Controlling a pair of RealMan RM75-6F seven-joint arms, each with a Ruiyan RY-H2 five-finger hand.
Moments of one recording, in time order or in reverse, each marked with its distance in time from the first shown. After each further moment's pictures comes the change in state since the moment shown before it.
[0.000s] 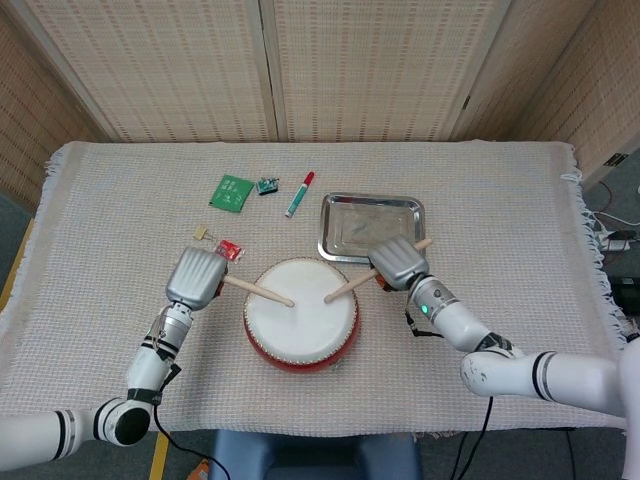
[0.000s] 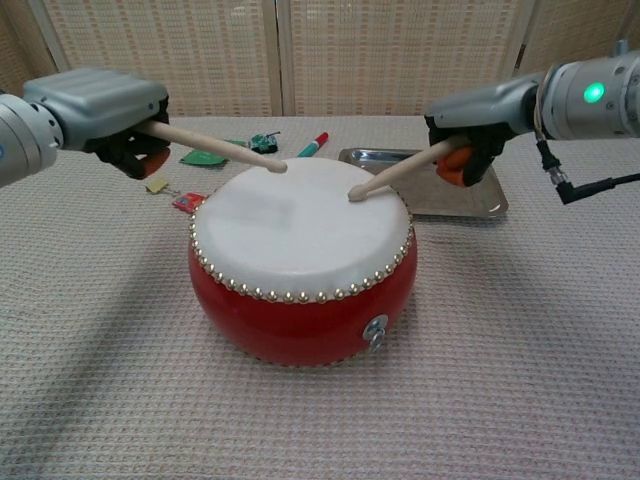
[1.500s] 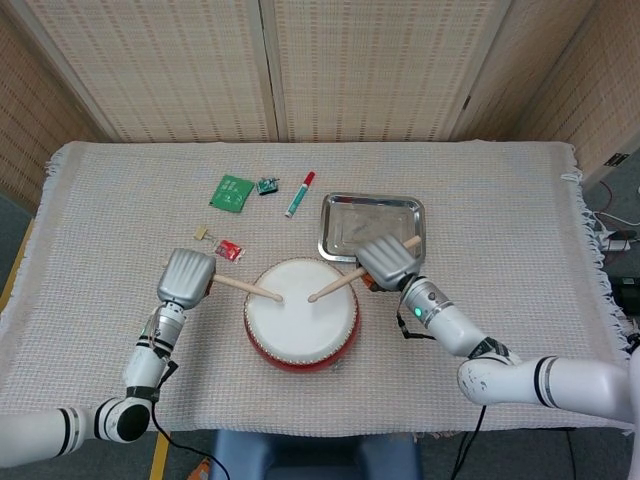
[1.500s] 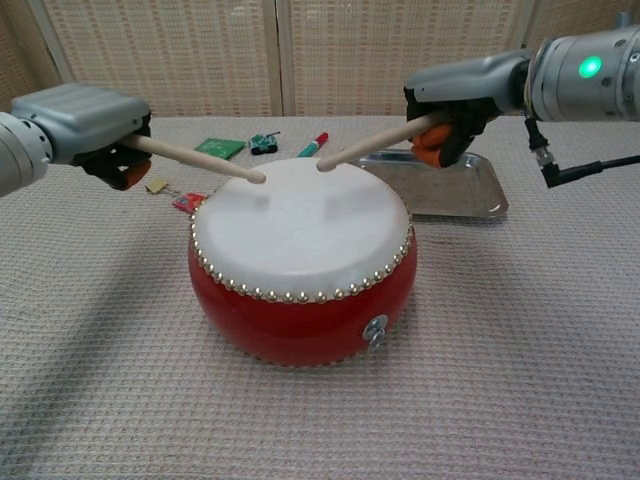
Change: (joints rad) left arm -0.019 -0.018 0.058 0.063 -0.055 0.050 -0.003; right arm -0.024 0.016 0.059 -0.065 -0.069 0.044 0.060
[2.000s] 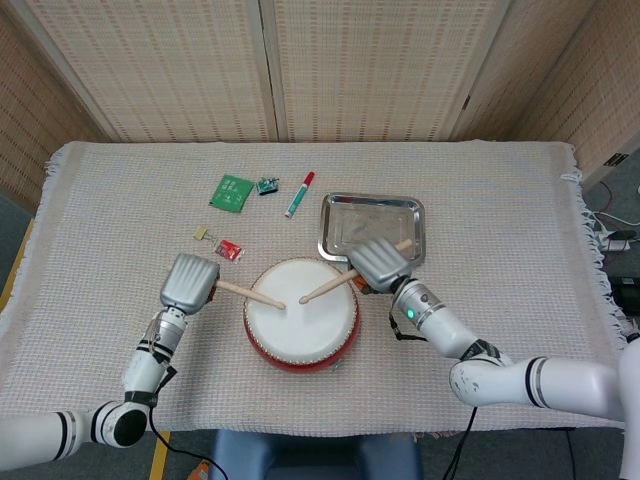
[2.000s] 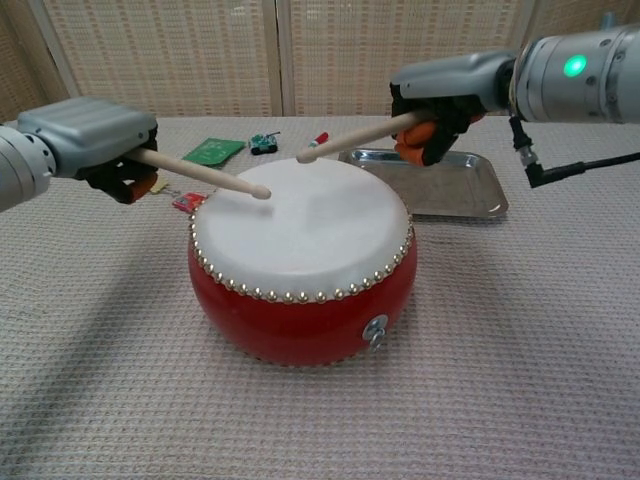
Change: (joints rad) left arm 0.002 -0.028 0.033 0.023 0.027 -0.036 -0.016; right arm -0.008 0.011 0.041 -0.045 -0.026 0.032 0.051
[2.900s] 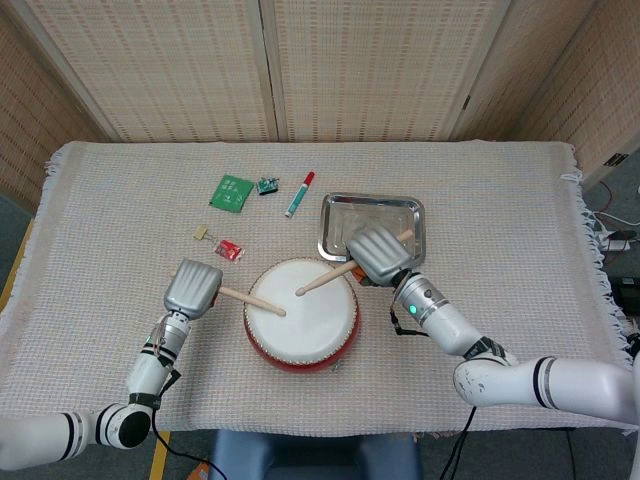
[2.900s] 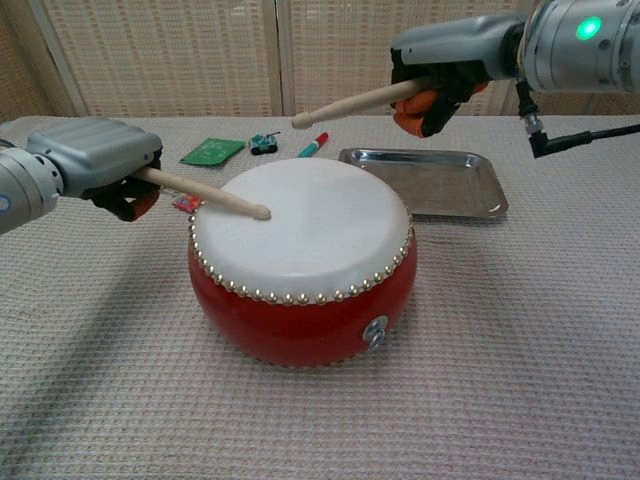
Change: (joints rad) left arm 0.000 -0.029 0.021 0.034 -0.005 -0.008 0.031; right arm -0.006 0.028 0.027 -0.021 -0.018 0.027 0.000
